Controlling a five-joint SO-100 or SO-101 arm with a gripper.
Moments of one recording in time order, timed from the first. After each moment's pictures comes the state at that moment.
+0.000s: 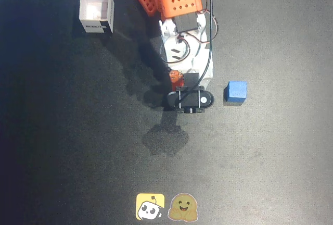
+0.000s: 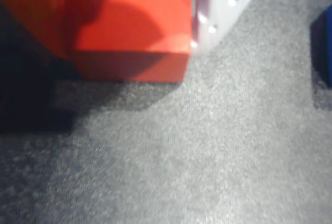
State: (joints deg) arm -18.4 122.0 160.1 30.4 106.4
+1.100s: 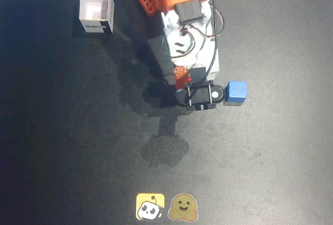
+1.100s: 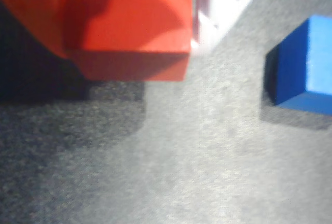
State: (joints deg) arm -20.0 126.7 144.8 50.5 102.1
